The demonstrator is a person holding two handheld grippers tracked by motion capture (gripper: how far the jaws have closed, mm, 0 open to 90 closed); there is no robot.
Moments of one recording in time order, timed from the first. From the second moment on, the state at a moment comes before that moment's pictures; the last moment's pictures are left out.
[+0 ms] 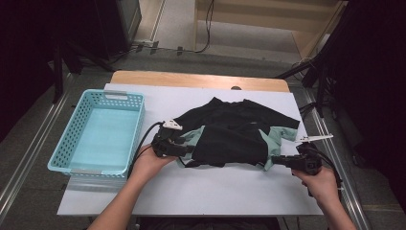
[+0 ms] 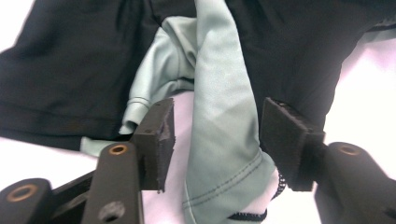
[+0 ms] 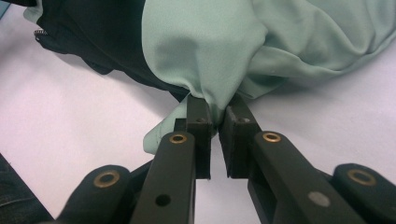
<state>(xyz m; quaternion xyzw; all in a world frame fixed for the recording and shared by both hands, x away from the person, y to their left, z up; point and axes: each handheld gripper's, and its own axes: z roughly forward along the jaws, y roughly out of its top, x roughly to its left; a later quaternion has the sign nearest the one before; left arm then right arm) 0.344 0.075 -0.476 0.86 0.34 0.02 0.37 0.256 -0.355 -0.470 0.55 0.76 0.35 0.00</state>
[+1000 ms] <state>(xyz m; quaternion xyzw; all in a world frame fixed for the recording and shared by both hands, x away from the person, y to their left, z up) 0.303 0.093 -0.401 0.84 0.31 -0.03 0.45 0.217 -0.367 -0.425 0.50 0.77 0.40 0.00</state>
